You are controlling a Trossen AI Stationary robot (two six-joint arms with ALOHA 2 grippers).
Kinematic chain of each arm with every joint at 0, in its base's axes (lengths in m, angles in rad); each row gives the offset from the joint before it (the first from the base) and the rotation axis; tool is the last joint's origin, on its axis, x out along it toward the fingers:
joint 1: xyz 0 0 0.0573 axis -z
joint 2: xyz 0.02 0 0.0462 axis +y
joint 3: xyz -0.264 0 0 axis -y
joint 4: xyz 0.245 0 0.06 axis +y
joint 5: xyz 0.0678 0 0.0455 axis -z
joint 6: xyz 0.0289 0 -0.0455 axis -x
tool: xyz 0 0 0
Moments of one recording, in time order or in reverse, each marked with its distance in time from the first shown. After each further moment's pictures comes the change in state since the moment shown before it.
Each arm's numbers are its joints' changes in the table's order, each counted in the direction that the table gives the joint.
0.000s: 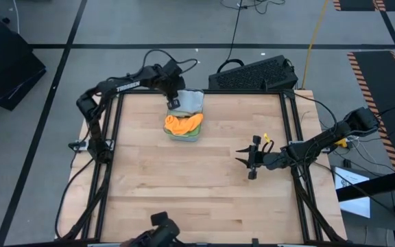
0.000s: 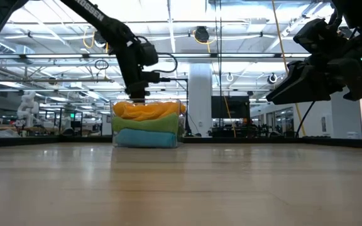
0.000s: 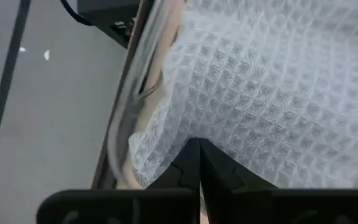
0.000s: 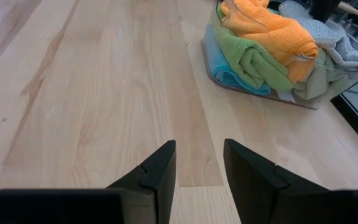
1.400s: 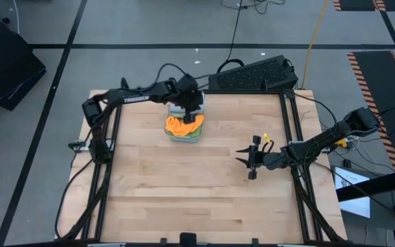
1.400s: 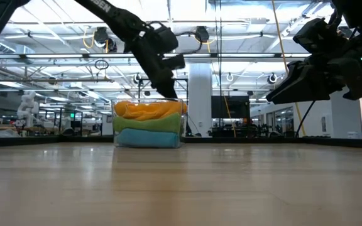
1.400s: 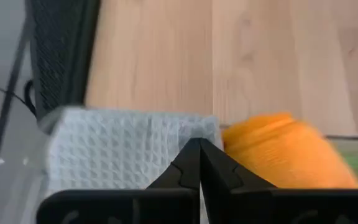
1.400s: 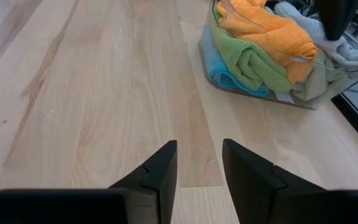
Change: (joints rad) left arm 0.225 0.013 -0.027 -0.273 0.121 -0.008; right arm 0.000 0.000 0.000 0.000 0.000 -0.008
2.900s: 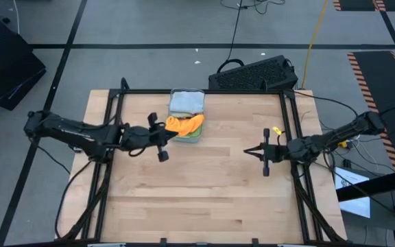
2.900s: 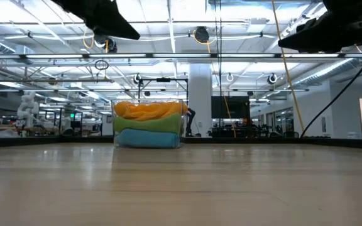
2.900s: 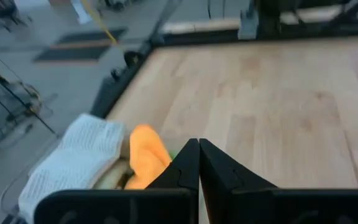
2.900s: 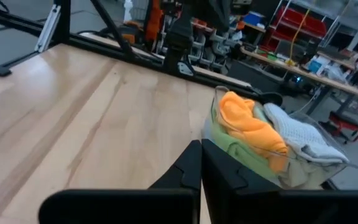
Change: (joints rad) left arm 0.615 -0.764 -0.654 -0.343 -0.615 0.462; right arm 0.019 -0.489 -0.003 0.137 -0.163 0.214
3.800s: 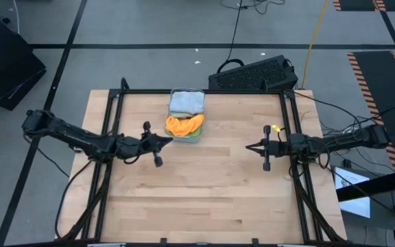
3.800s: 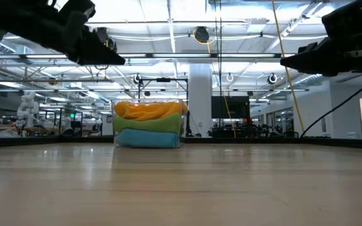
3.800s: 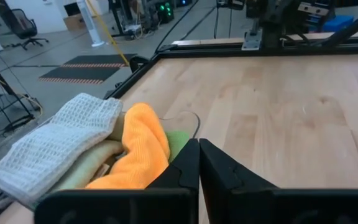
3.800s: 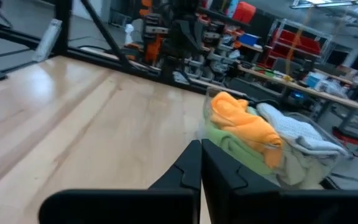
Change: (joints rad) left arm 0.082 -0.073 -0.400 -0.498 -0.101 0.011; right arm 0.242 -0.152 -0.204 -0.202 -0.267 0.056
